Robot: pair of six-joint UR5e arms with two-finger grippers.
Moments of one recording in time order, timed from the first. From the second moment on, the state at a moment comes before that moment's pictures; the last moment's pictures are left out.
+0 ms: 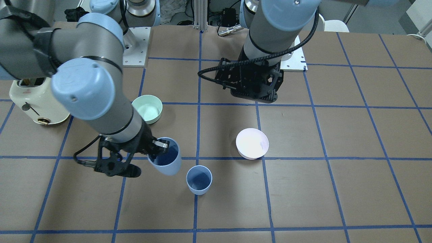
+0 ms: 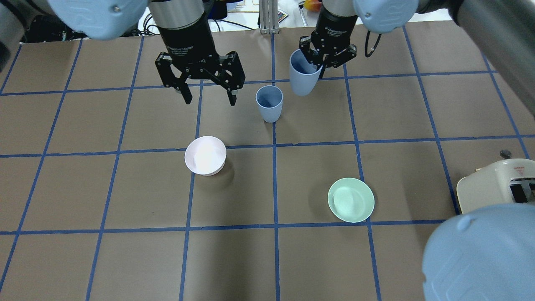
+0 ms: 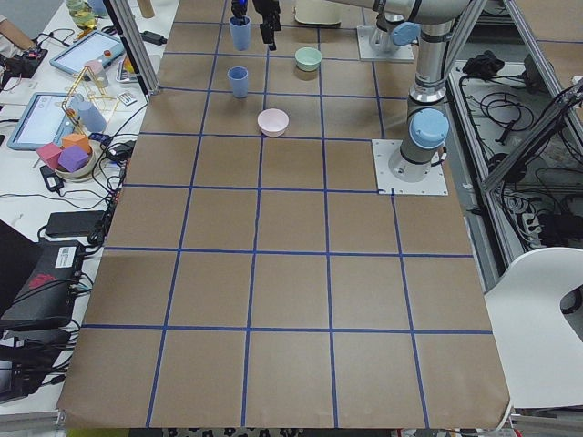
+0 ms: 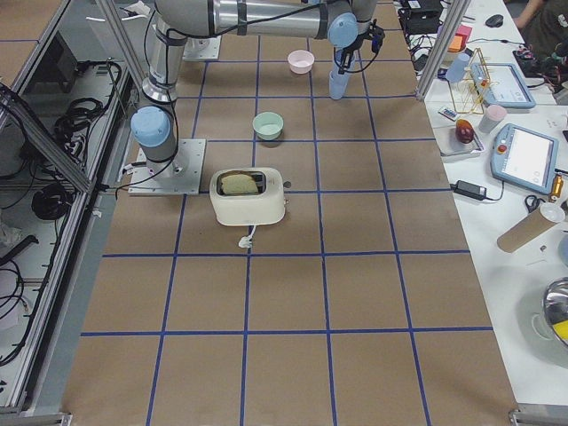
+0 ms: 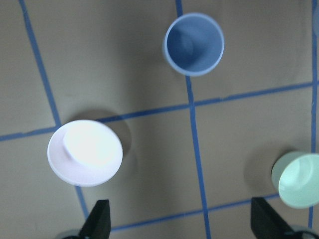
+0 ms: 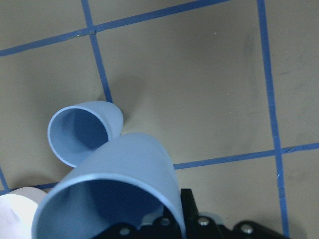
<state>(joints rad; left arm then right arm) -1.75 -1.76 -1.33 -1.84 1.50 -0.02 1.75 -1.13 1.25 -1.65 -1.44 0.38</state>
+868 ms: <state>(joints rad) -1.66 -1.60 -1.59 -1.49 1.53 -0.01 1.85 -1.07 1.25 -1.72 -1.44 0.53</state>
